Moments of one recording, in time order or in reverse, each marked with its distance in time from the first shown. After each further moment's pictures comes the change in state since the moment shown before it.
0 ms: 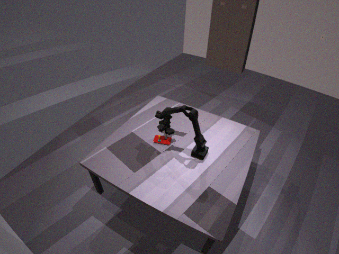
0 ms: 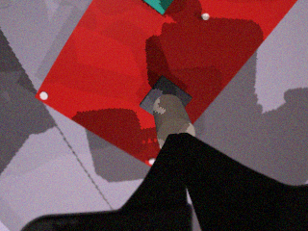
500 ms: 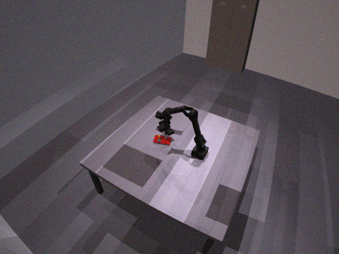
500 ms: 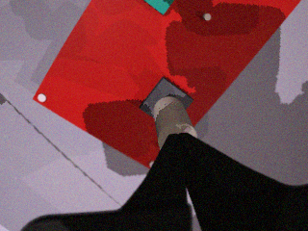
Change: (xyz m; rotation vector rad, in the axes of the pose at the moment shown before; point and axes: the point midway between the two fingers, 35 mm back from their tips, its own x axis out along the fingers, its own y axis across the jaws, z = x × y) arm 0.004 0.000 0.000 0.000 0.000 0.000
